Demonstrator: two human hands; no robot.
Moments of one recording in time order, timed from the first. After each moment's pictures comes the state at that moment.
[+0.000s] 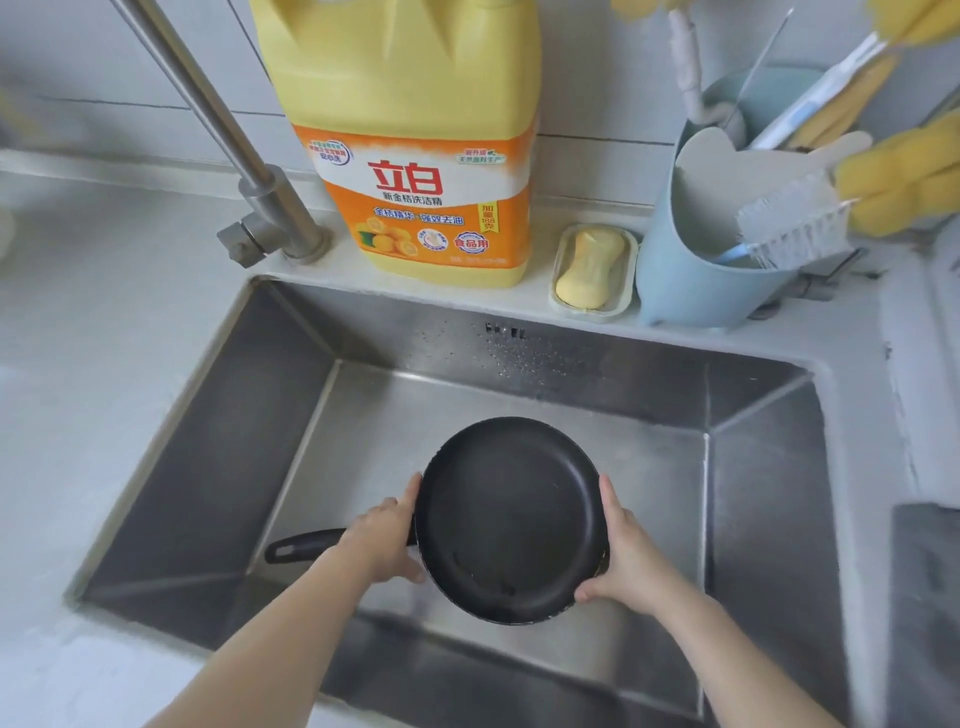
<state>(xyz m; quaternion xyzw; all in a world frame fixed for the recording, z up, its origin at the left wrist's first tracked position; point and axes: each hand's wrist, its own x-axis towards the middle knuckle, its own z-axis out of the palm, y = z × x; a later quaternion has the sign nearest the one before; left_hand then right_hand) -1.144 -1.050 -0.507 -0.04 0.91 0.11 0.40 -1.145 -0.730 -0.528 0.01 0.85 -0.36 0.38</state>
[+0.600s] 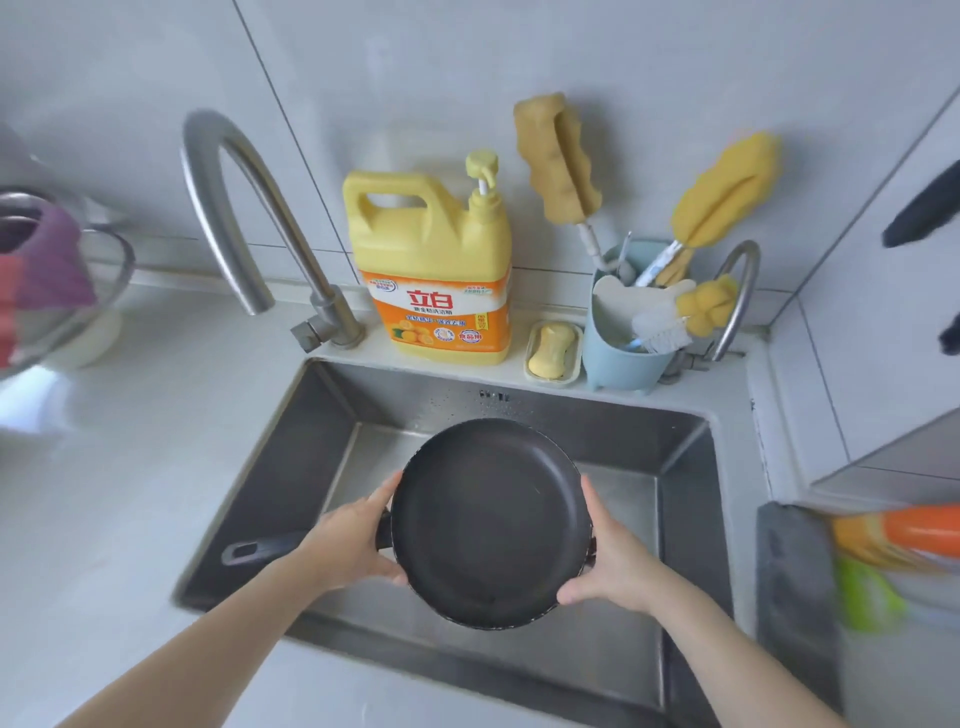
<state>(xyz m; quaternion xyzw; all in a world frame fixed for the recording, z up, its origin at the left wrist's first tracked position) -1.131 -1.073 -0.348 0.01 0.94 0.22 0.27 -1.137 -0.731 -0.378 0.00 0.81 -0.46 0.35</state>
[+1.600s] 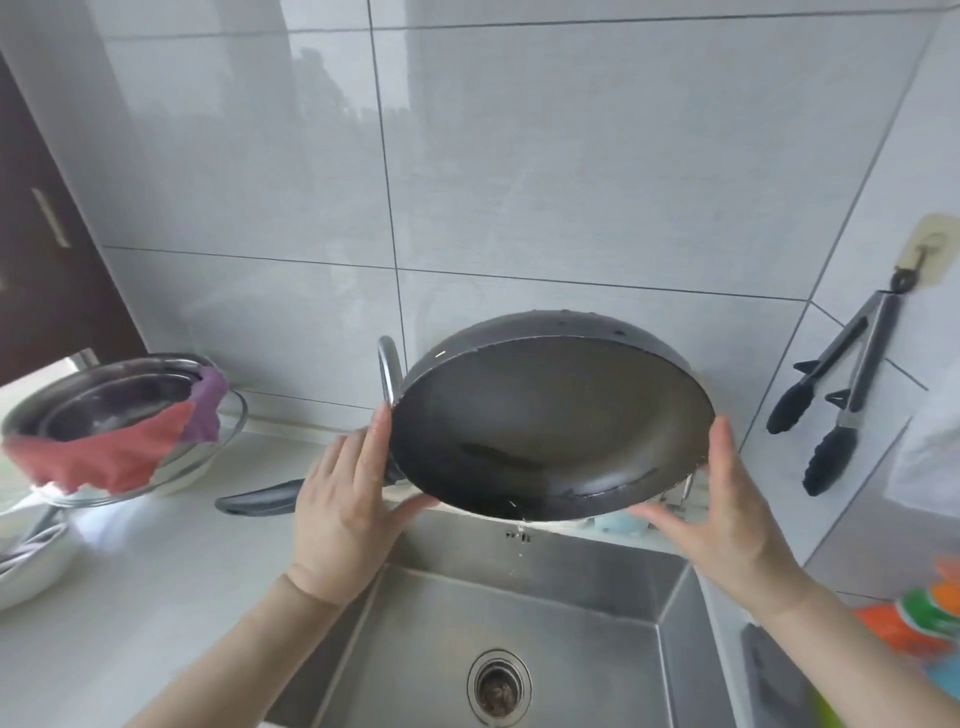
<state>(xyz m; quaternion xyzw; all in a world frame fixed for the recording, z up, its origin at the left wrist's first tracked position) -1.098 -1.083 -0.105 0.13 0.84 0.11 -0.51 -1.115 -0.750 -0.104 -0.21 0.87 -0.31 -0.32</state>
